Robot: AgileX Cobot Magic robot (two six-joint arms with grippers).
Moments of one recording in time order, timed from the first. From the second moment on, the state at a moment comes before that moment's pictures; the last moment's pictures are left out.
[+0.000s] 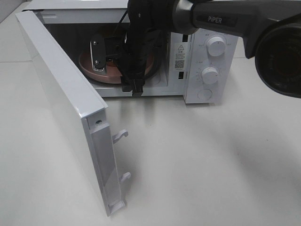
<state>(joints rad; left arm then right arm) 0.06 -0.01 -0.51 0.00 1.08 -0.02 0.62 2.42 -2.09 -0.05 0.75 -1.17</state>
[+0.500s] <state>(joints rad) 0.06 -0.01 -0.51 0.00 1.08 -0.02 0.62 2.39 -2.09 -0.03 0.78 -1.17</state>
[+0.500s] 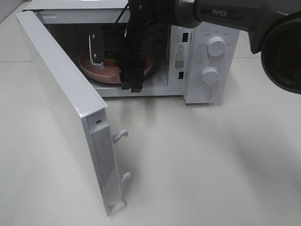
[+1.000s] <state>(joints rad) 0.06 -0.01 -0.51 0.00 1.08 -0.02 0.62 2.38 -2.09 -0.02 0.85 -1.10</state>
